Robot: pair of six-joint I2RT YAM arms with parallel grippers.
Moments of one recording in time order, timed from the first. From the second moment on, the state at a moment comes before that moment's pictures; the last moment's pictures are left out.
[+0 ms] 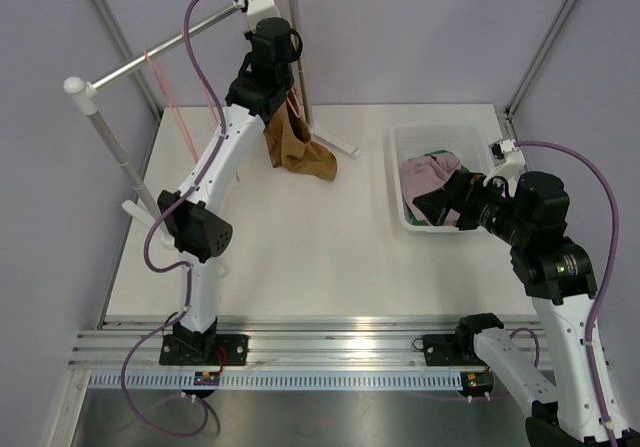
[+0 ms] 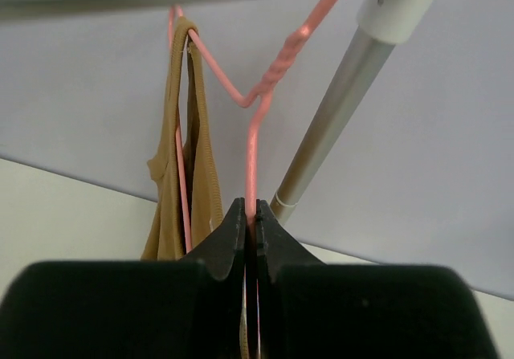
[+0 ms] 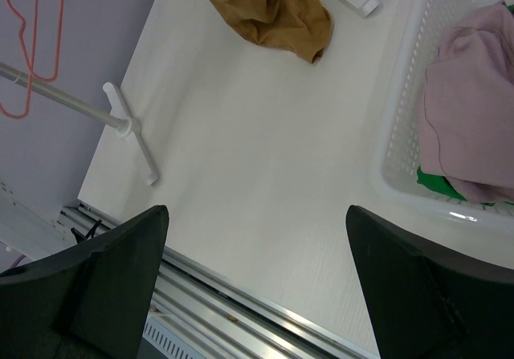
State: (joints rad) left arm -0.46 2.11 2.39 -0.34 -0.61 -0.31; right arm 0.17 0.76 1.16 -0.76 -0.39 0.42
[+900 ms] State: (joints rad) left arm -0.54 1.51 1.87 -0.37 -0.50 -0.40; right arm 0.17 0.77 1.16 -0.72 -0.48 0.43
